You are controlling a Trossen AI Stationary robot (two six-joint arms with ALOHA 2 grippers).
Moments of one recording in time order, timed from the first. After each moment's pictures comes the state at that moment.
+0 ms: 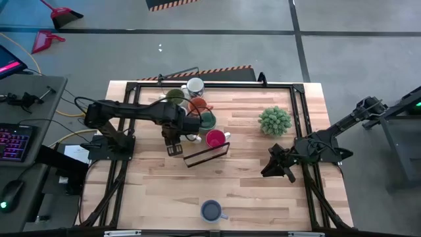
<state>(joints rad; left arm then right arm) -0.02 1.69 1.59 -1.57 -0.04 -0.31 0.52 0.71 0.22 0.25 -0.01 0.78</state>
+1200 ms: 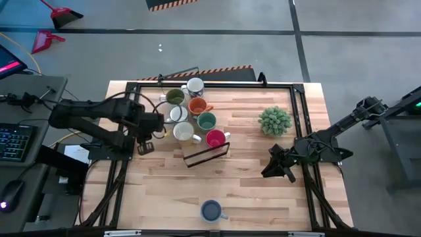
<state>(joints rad) -0.06 1.21 1.29 -1.57 -0.02 -0.42 0.52 0.71 0.22 0.24 -0.02 0.80</state>
